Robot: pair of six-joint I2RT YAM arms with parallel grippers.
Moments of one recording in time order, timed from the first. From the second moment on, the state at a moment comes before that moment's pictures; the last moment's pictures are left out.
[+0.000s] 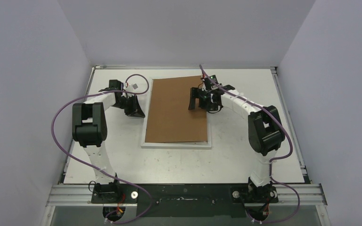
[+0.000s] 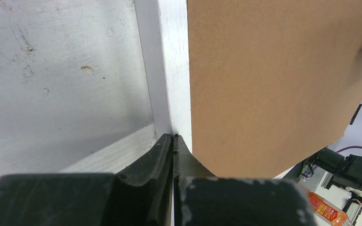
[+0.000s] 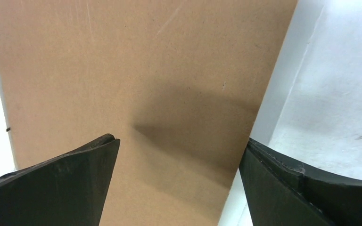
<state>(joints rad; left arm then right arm) 0.01 2.02 1.35 -0.59 0.65 -0.12 0.44 1.92 1.43 -0.49 -0.19 0.43</state>
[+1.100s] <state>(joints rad) 0.02 2.02 1.35 -0.59 0.65 -0.11 0.57 1.99 1.69 -0.77 0.15 0.31</state>
